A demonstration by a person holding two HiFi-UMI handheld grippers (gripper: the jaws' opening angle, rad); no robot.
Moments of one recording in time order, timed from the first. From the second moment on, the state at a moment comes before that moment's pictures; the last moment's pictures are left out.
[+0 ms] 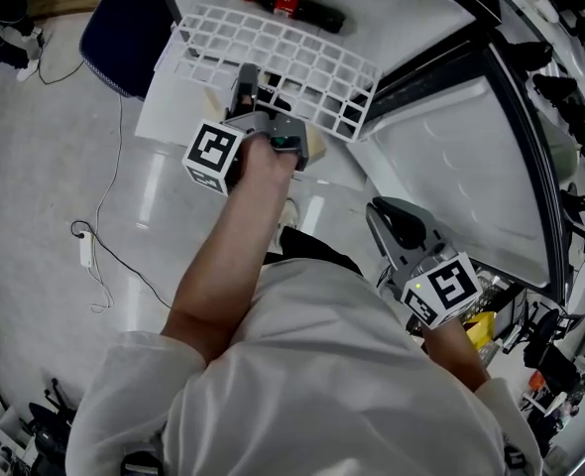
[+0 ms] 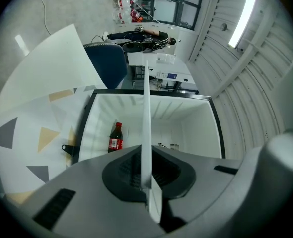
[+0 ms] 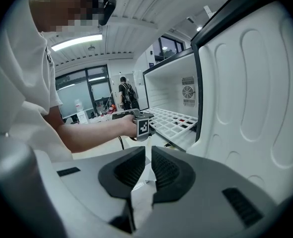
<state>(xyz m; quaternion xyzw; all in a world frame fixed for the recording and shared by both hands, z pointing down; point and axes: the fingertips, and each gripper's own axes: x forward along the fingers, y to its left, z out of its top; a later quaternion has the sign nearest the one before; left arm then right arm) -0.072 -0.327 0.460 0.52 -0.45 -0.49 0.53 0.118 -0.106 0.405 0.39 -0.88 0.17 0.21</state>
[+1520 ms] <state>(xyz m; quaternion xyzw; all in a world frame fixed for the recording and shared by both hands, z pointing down) -0.070 -0.329 0.461 0.51 -0.46 -0.52 0.51 0.124 -0.121 0.420 0.31 -0.91 0.17 0.21</state>
